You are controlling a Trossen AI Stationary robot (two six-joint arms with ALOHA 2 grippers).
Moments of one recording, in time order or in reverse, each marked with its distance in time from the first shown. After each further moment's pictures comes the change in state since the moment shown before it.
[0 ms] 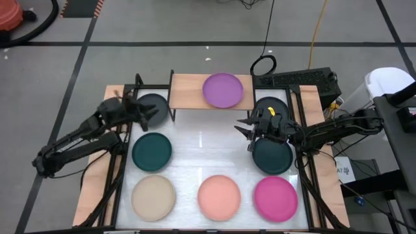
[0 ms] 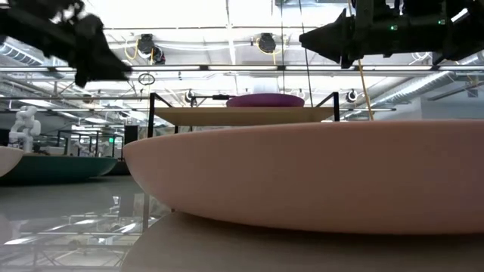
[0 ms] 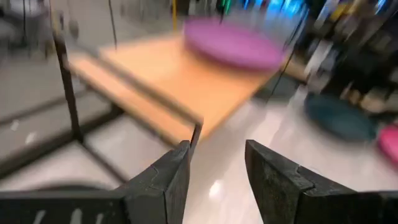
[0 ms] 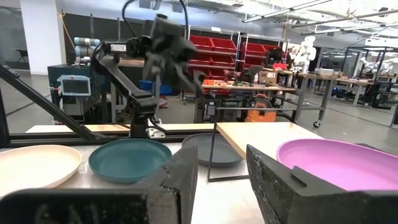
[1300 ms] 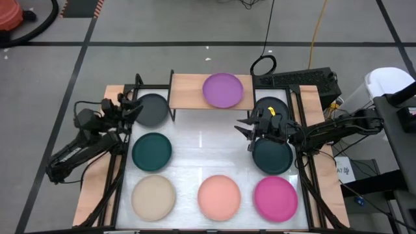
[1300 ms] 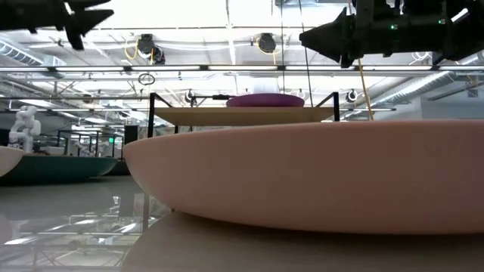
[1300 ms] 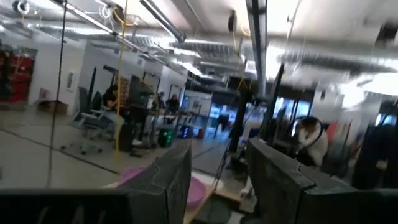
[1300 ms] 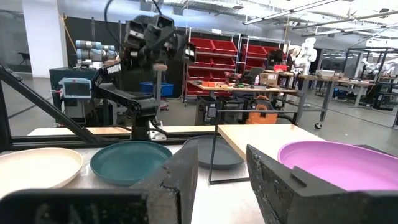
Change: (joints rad) left arm 0.000 -0.361 -0.103 0.443 0.133 -0.077; right arm 0.002 0.000 0.000 0.008 -0.004 0.003
